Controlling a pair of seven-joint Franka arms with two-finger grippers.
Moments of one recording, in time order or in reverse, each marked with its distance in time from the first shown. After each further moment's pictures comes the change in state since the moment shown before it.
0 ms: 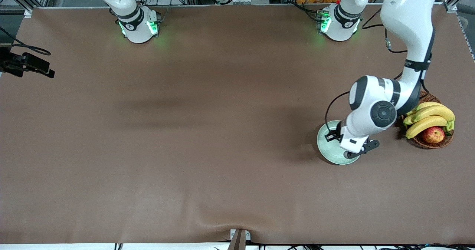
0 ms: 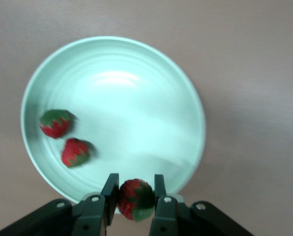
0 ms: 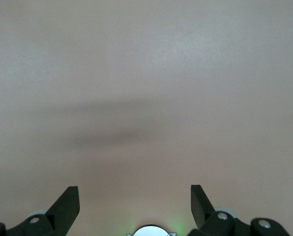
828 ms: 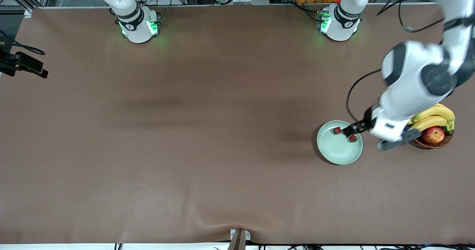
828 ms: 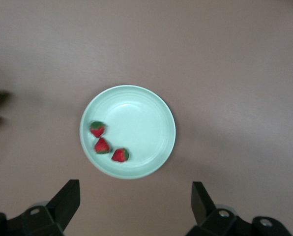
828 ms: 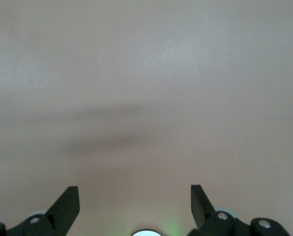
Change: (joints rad) left arm 0.021 -0.263 -0.014 0.172 0.013 -0.307 0.008; right arm -0.002 -0.005 -0.008 0.015 -0.028 0.013 0.006
